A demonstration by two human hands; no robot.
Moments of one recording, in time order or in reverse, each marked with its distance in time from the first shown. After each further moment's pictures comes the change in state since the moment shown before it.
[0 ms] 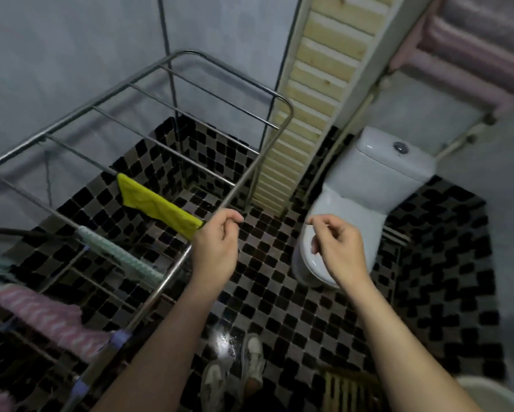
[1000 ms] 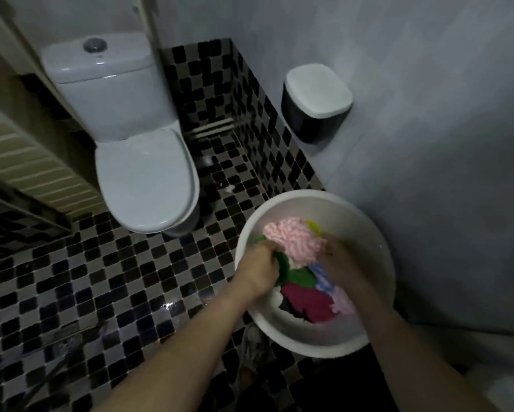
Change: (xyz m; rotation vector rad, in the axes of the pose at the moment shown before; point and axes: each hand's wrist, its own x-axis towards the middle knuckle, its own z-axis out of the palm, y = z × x) left_hand -0.326 0.009 0.401 0.645 -1.392 0.379; right_hand -0.277 0.332 -0.337 -0.046 0.452 0.809
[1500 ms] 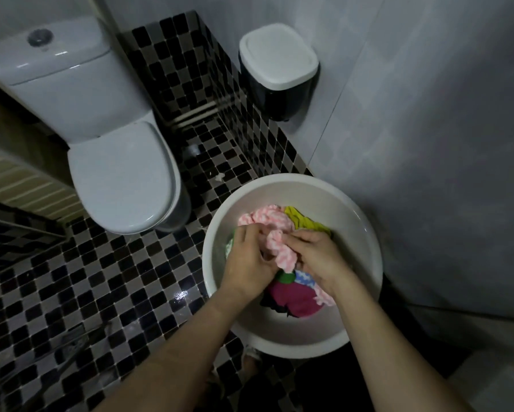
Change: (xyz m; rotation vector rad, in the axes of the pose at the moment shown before) left_hand 0.021 0.015 0.048 -0.074 0.285 0.106; right_hand 0.006 0.010 0.000 0.715 -0.187 0.119
